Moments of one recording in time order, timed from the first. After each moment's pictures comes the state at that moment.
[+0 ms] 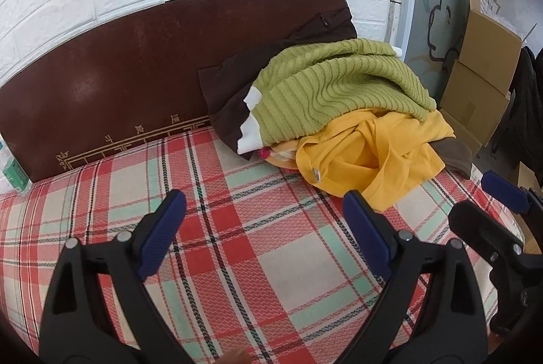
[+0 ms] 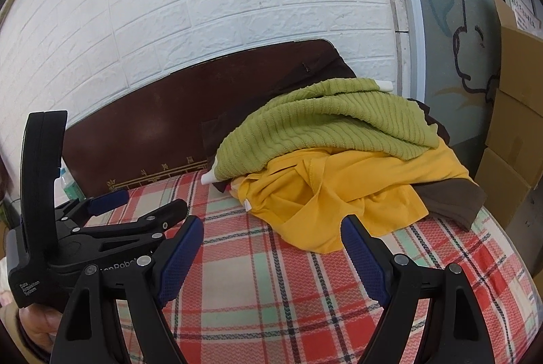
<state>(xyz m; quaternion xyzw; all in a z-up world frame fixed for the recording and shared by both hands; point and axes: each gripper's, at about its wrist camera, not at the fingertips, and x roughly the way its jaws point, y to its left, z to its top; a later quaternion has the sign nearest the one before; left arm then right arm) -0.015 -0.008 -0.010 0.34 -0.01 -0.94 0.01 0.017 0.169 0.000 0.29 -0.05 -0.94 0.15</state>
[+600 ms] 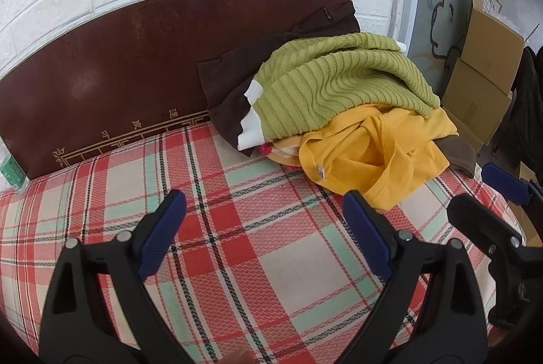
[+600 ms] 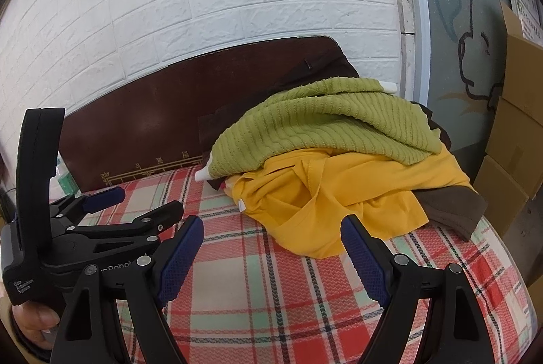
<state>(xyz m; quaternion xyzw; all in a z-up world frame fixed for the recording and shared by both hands) -0.024 -0.014 -0.017 0.35 -0.01 -0.94 0.01 0.000 0.165 -0.004 0.30 -0.02 -0.94 0.15</state>
